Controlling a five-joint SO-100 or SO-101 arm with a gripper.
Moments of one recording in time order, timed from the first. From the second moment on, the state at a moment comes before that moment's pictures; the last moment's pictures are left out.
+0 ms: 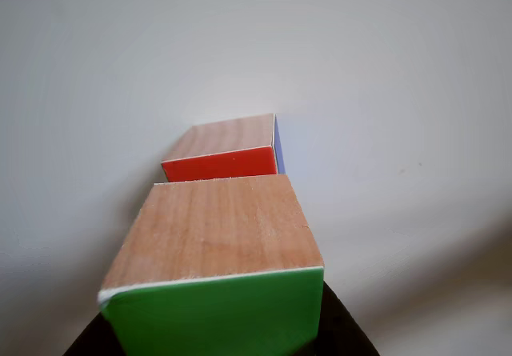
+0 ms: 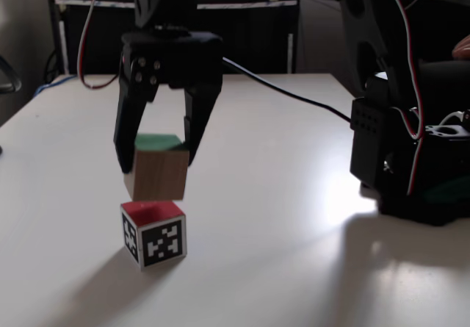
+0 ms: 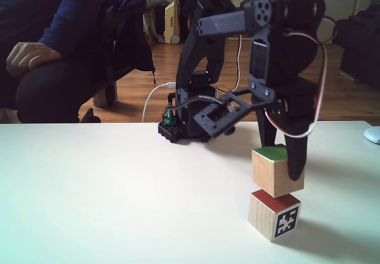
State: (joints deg) arm -10.5 64.6 49.8 103.7 2.5
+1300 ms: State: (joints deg) arm -10.5 59.9 46.8 103.5 3.4
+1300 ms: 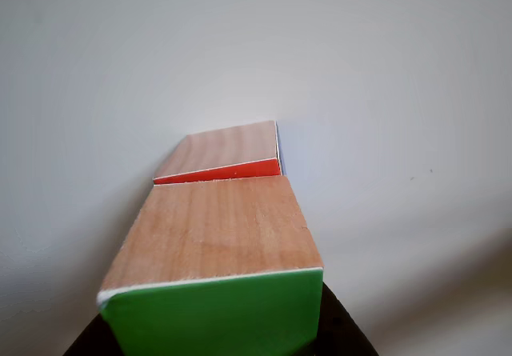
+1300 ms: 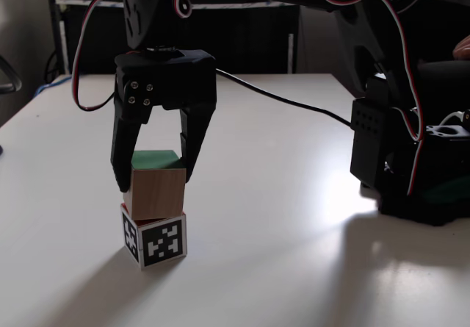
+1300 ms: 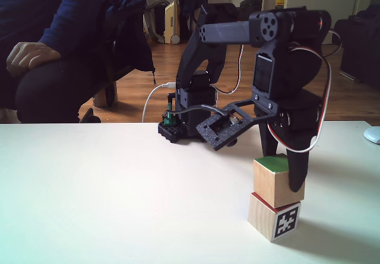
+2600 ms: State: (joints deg) arm -15.0 98.4 69.7 103.7 5.2
